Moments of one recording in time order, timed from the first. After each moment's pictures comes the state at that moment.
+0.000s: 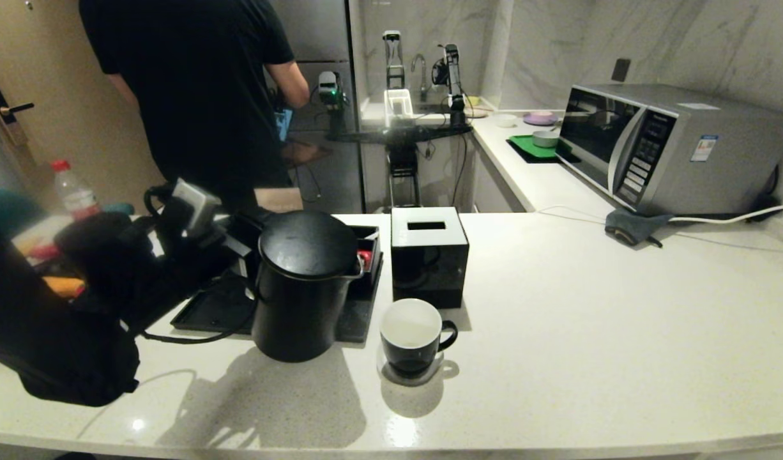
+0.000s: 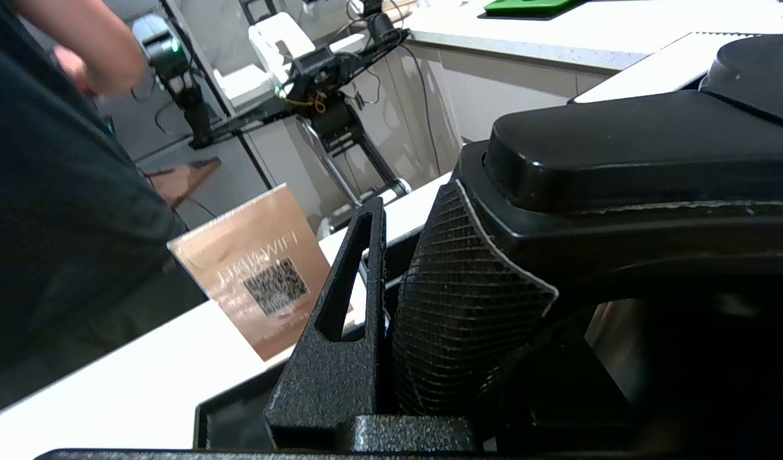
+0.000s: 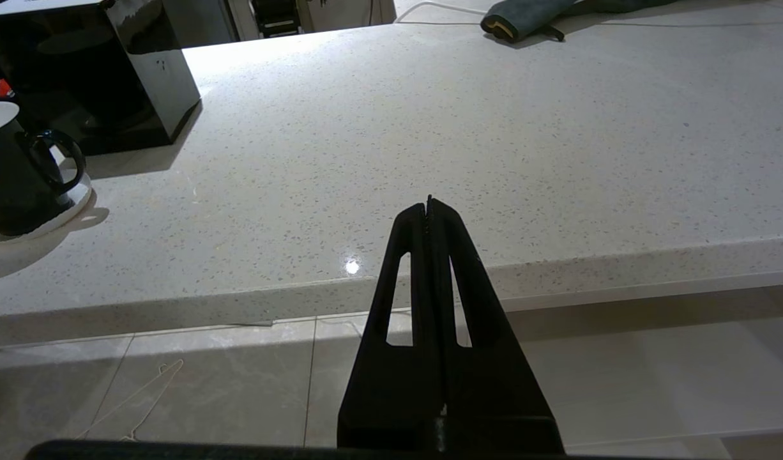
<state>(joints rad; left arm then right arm) -0.07 1.93 -0.57 -1.52 -0.38 0.22 0.00 0.00 0.00 -0.01 -0.06 0.09</state>
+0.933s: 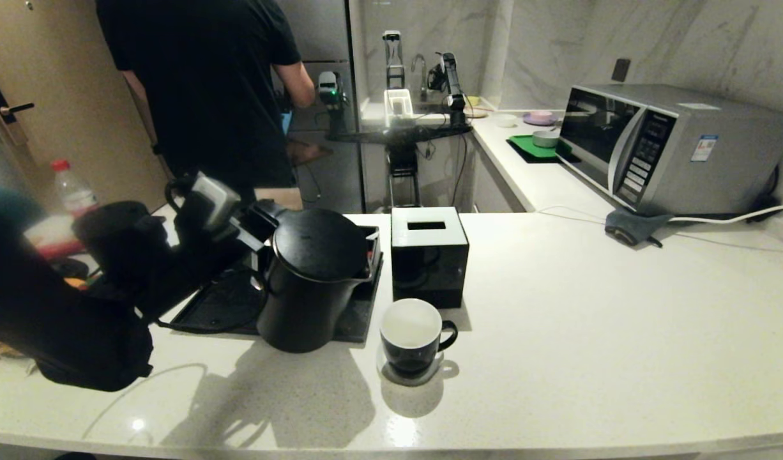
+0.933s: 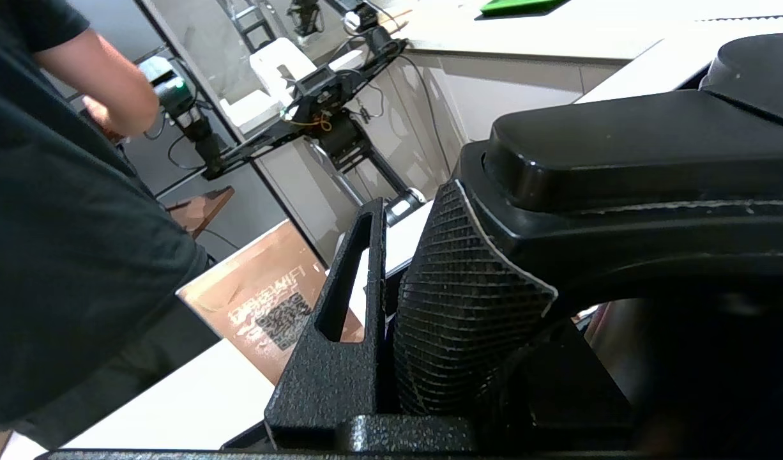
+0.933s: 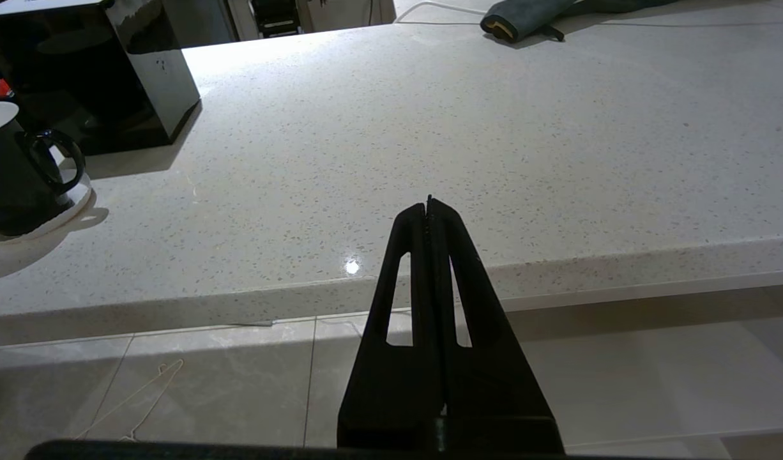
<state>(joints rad) -0.11 1.94 -0.64 -1.46 -0.38 0.32 0.00 0.00 0.00 -0.01 -0.06 0.09</state>
